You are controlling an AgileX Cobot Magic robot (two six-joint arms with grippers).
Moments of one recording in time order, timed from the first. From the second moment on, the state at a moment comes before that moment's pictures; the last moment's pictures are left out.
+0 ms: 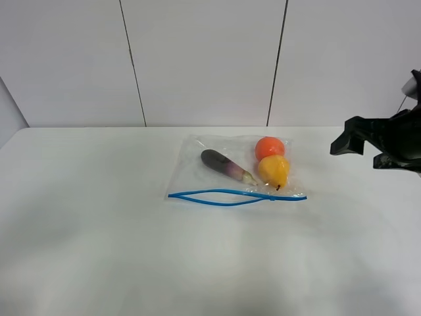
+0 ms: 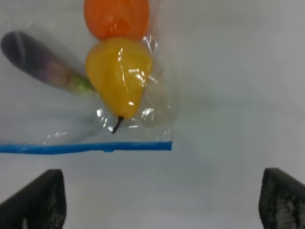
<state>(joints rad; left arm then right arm) -0.05 0.00 -0.49 -0.14 1.06 0.06 -0.08 1.33 -0.86 0.47 0.63 -0.17</state>
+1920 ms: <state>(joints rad) -0.05 0.00 -0.49 -0.14 1.06 0.06 -0.08 1.87 -0.86 1.15 0.51 -0.68</state>
